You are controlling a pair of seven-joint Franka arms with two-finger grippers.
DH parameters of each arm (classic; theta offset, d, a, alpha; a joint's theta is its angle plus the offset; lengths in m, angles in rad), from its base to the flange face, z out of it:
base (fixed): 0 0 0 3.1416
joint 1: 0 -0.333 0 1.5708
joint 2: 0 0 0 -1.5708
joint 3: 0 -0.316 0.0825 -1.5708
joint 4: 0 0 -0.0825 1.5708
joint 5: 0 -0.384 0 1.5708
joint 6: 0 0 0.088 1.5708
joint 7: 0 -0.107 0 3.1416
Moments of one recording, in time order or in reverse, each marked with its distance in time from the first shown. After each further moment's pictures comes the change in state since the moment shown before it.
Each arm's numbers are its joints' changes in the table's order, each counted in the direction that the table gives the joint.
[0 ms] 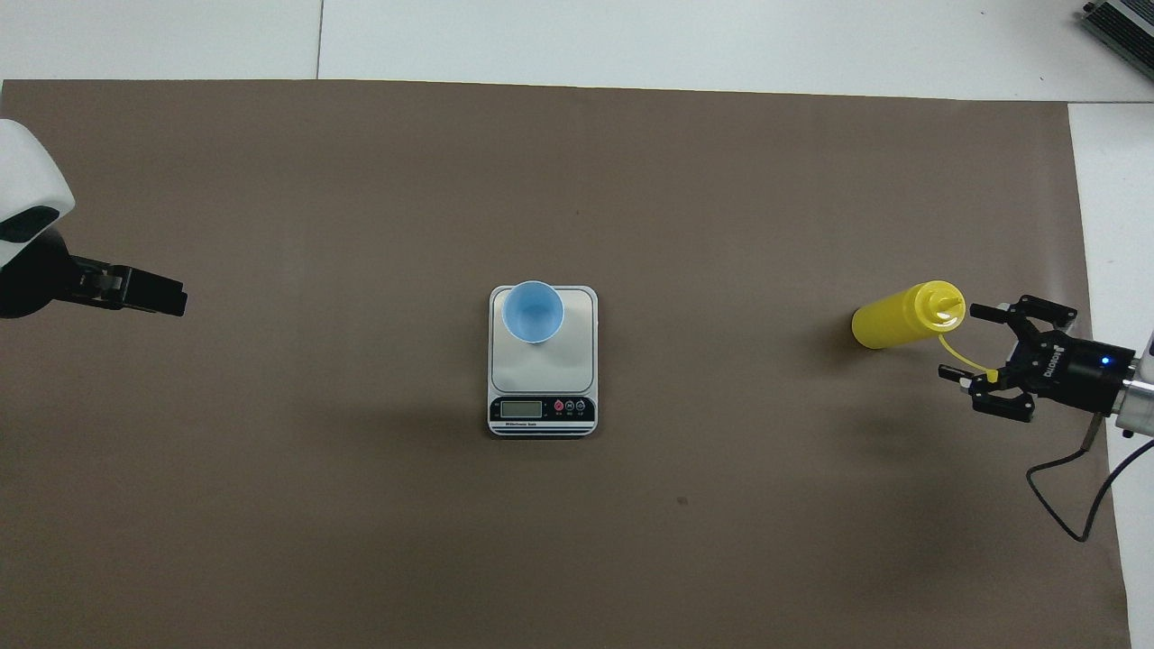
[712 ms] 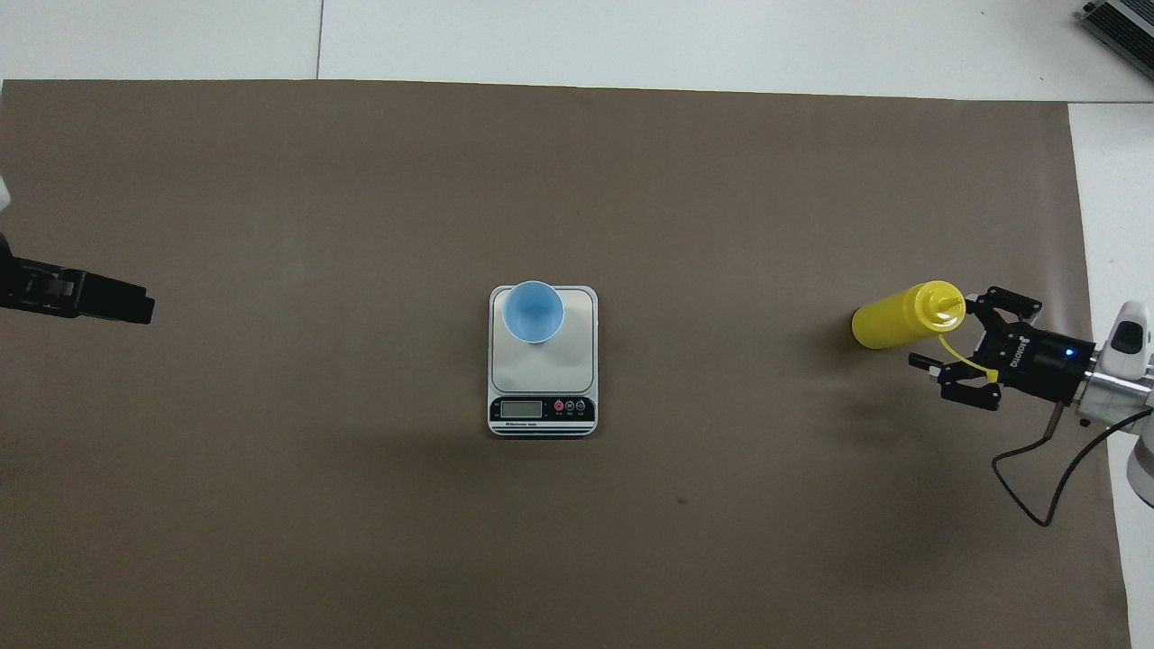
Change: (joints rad) left arm 0.000 -0.015 0.000 0.090 0.002 0.122 0.022; right arm -0.023 0.081 0.000 -0.001 -0.179 -0.002 0.095
